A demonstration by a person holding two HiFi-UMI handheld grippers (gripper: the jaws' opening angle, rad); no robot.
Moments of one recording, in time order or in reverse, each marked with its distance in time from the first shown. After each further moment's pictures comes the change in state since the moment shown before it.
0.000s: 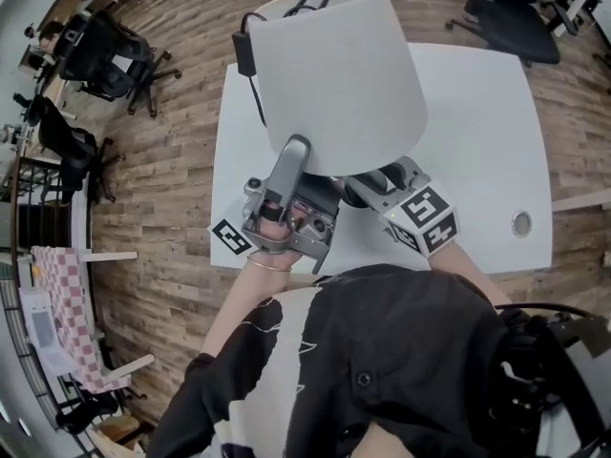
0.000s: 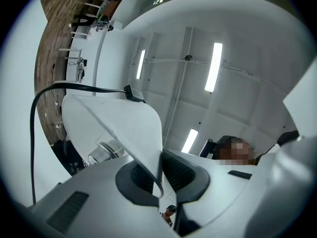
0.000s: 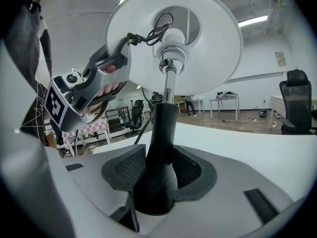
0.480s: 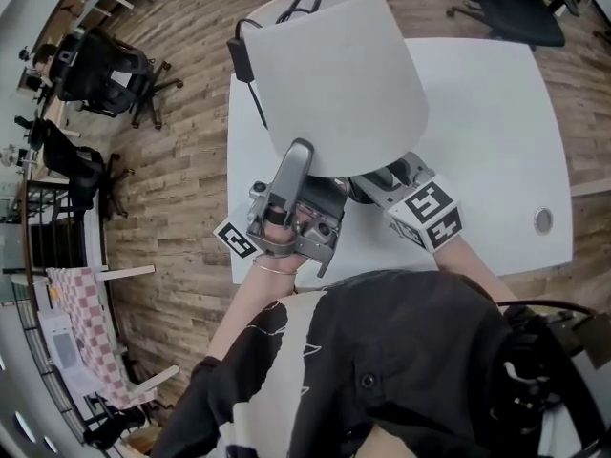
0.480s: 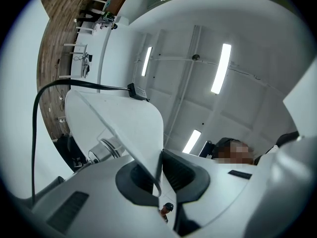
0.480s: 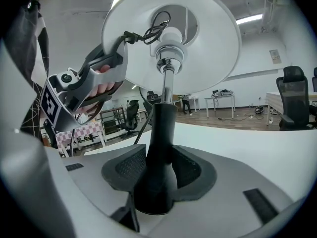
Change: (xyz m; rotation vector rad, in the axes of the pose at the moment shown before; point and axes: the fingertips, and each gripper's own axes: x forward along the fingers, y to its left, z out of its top) left arm -0.009 0.032 0.031 -0.062 0.041 0.022; right arm 0.044 -0.014 0.002 0.045 -0.003 -0.050
